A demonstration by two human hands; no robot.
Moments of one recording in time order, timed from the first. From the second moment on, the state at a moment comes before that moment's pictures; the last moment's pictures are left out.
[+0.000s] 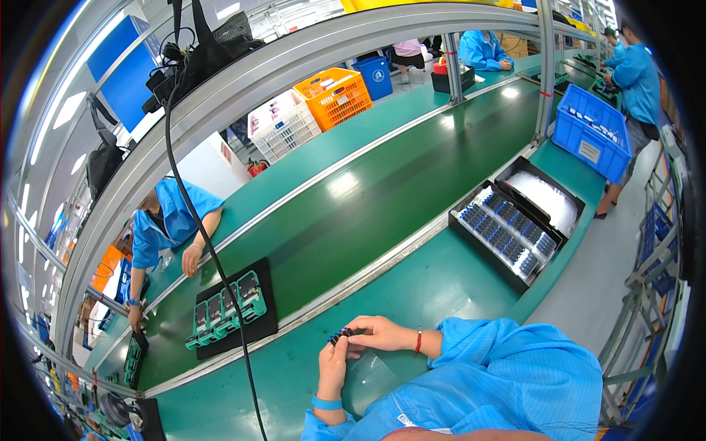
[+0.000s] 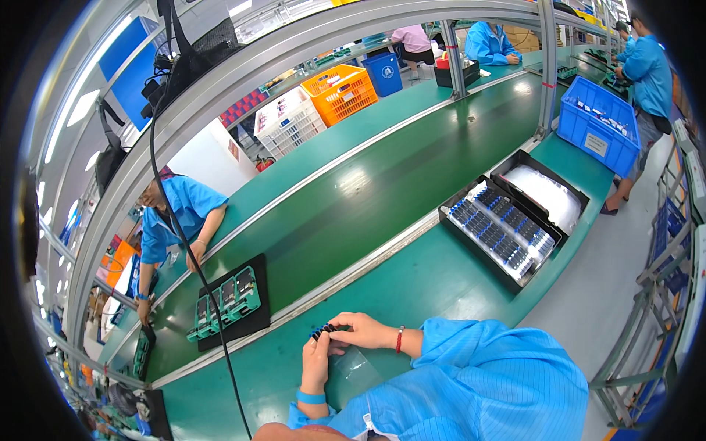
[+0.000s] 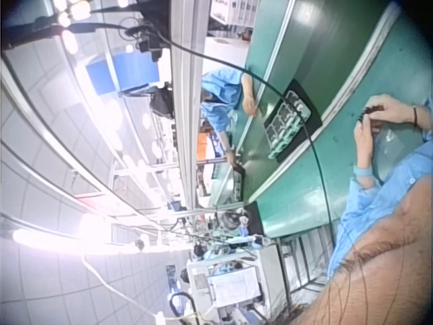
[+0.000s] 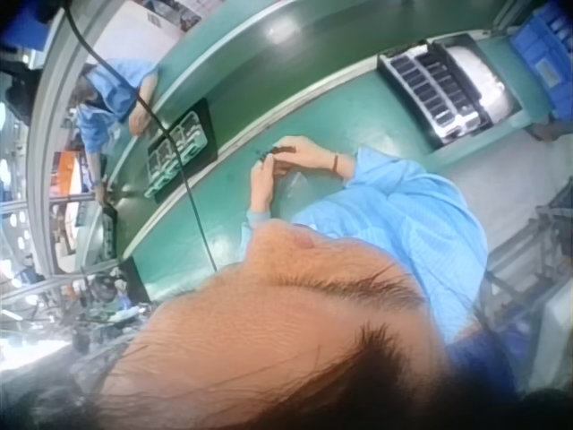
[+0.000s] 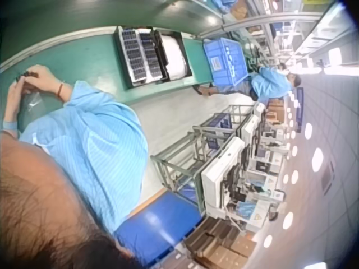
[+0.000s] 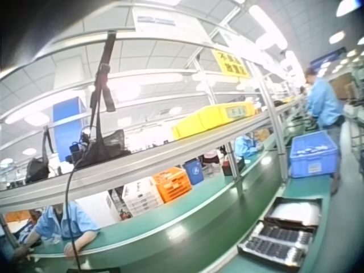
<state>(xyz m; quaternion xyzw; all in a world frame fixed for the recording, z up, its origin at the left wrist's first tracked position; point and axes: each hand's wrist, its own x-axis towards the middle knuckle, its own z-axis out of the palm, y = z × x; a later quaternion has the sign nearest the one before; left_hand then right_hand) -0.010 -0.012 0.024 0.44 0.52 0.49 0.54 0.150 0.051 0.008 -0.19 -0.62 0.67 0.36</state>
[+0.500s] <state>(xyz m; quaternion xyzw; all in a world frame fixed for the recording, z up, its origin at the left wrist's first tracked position) -0.005 -0.015 0.025 0.45 0.53 0.48 0.53 0.151 0.052 -0.001 -0.23 -0.62 0.65 0.37</state>
